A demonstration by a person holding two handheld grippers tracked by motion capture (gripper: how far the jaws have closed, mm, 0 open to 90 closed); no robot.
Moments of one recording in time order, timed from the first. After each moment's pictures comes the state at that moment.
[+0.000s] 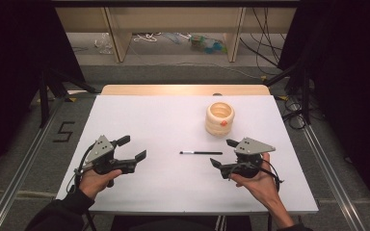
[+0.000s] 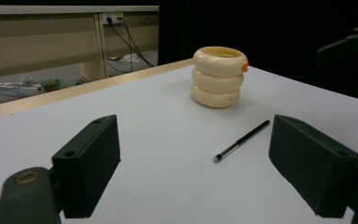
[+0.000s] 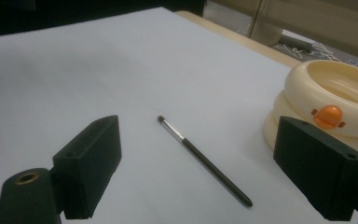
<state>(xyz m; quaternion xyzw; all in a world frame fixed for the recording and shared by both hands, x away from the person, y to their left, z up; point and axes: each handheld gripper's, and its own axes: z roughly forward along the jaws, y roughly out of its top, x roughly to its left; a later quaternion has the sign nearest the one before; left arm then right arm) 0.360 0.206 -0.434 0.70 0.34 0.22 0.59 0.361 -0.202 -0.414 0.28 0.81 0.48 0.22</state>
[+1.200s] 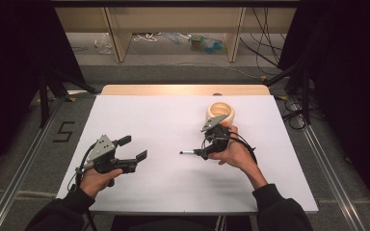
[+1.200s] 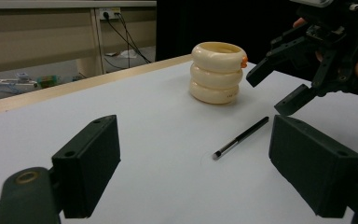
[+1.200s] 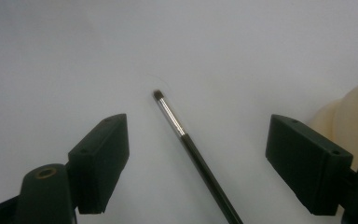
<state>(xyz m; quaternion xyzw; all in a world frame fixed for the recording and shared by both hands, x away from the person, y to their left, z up) 0.363 0.205 -0.436 0.71 0.33 0.21 0.58 0.447 -0.140 -0.420 0.25 0.90 0.32 0.12</state>
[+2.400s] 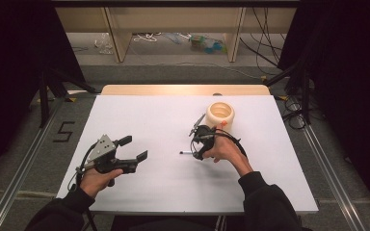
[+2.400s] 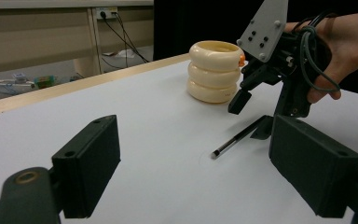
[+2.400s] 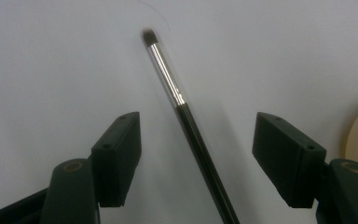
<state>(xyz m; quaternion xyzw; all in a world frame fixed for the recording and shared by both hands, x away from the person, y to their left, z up) 0.364 0.204 -0.435 0.71 0.33 0.21 0.58 0.476 -0.111 -0.447 0.22 0.96 0.16 0.08</state>
